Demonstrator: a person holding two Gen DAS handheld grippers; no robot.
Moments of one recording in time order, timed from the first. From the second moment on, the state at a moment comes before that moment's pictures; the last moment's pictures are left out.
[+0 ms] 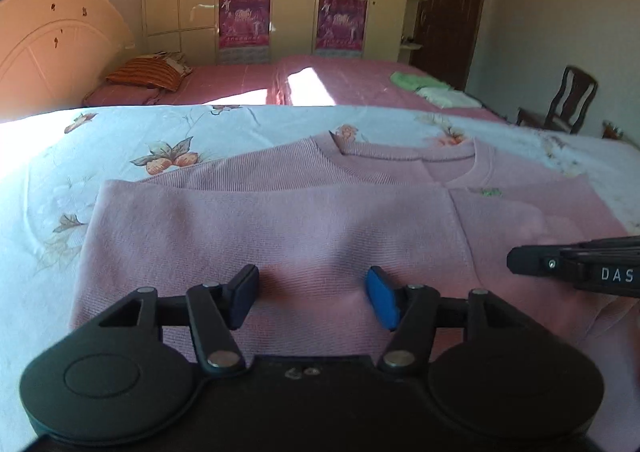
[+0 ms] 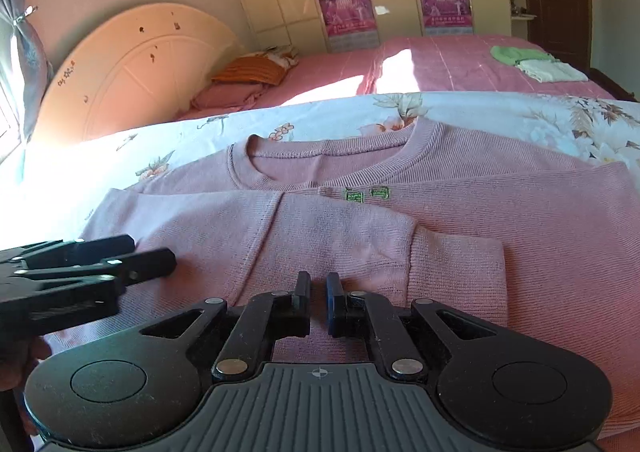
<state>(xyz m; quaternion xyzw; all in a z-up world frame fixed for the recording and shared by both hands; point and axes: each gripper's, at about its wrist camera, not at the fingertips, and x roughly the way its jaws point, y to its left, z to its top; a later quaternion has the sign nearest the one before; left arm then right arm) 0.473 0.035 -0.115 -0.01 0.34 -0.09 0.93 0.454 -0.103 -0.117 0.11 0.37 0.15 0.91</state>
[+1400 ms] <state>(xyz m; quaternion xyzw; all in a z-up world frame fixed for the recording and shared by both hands) 0.532 0.119 -0.103 -0.06 0.32 -0.03 0.94 0.463 -0.163 -0.104 0.12 0.35 0.08 0.92</state>
